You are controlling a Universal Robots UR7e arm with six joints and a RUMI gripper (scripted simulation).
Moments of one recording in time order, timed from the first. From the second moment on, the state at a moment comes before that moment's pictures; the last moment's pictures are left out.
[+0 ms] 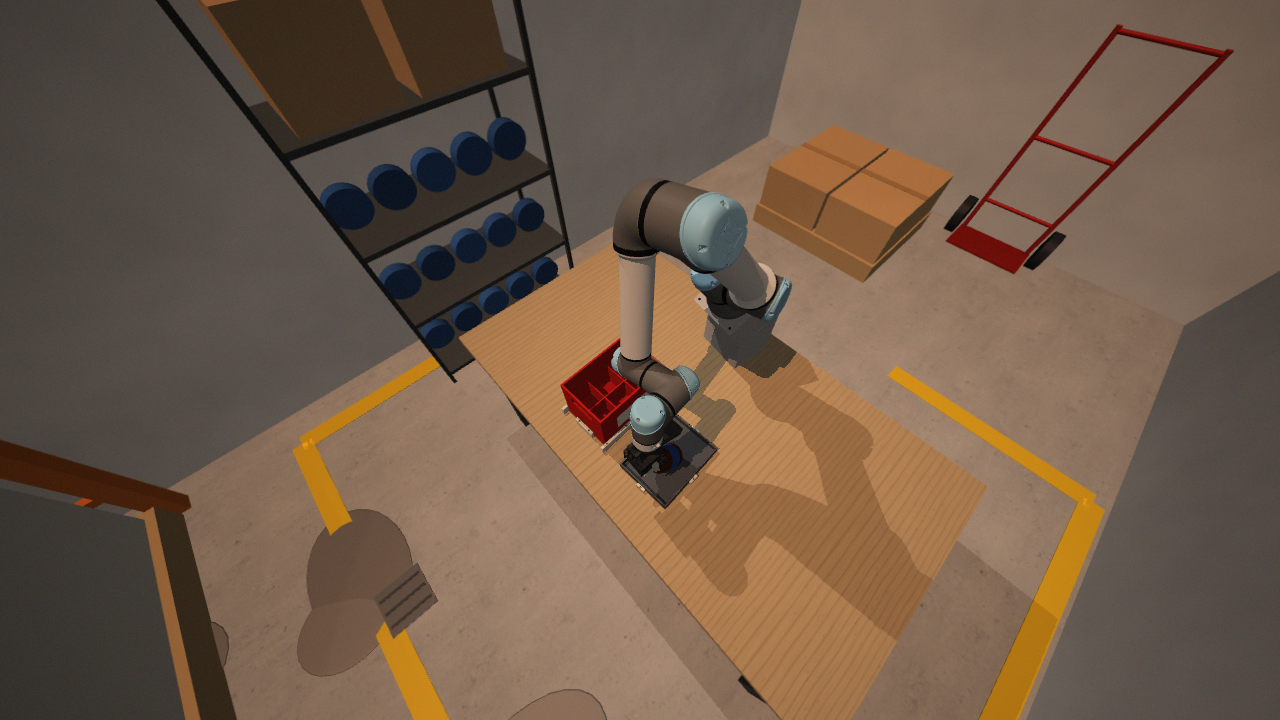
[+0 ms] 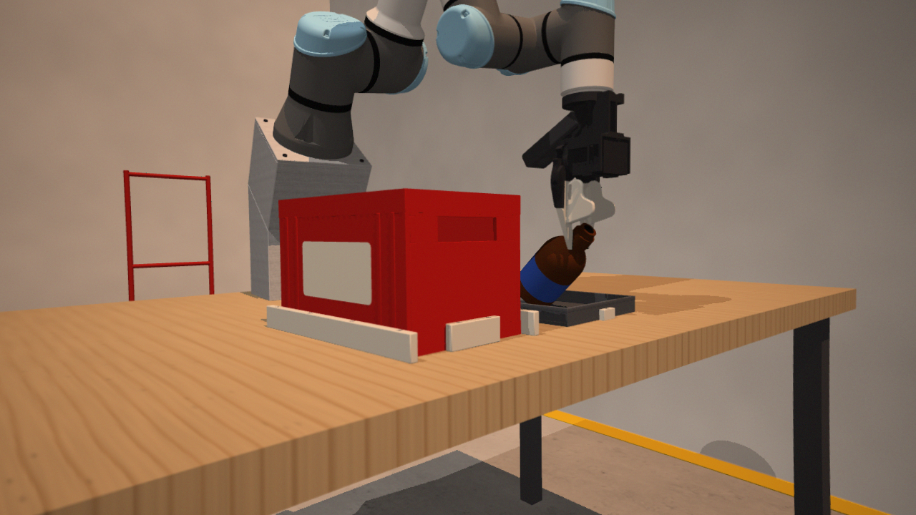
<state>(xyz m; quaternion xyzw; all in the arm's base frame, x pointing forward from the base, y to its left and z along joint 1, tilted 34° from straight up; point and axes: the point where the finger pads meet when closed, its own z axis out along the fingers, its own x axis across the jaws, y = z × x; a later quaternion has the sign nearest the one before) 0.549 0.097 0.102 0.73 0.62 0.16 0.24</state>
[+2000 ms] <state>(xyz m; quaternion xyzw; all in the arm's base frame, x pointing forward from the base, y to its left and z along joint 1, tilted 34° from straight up) 0.507 0.109 0.166 0.73 0.62 0.16 0.24</state>
